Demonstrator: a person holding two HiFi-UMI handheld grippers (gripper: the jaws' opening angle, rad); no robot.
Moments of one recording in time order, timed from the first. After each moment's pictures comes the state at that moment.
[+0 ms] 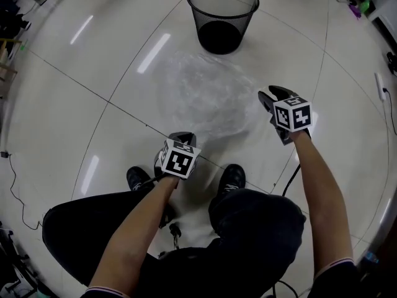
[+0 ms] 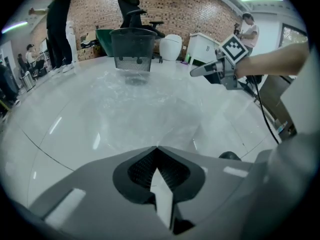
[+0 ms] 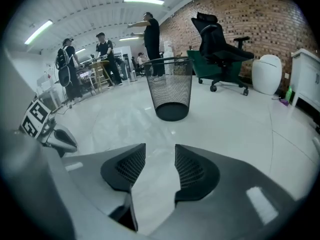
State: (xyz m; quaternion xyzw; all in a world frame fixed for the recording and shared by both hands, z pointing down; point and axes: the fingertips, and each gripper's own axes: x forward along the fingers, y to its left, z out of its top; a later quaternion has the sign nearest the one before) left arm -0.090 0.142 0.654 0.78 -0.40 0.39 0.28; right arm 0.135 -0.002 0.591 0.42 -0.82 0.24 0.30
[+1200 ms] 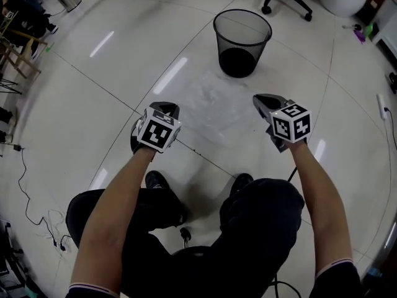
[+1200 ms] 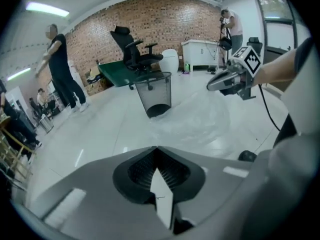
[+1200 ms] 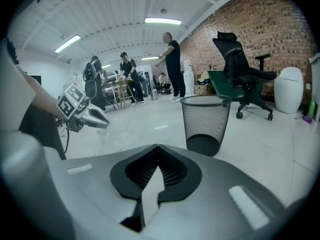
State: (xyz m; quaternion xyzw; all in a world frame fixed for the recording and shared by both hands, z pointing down) left arm -0.202 0.053 0.500 0.79 -0.45 0.40 0.12; right arm 0.028 0.015 0.477 0.34 -0.90 0.17 0.22
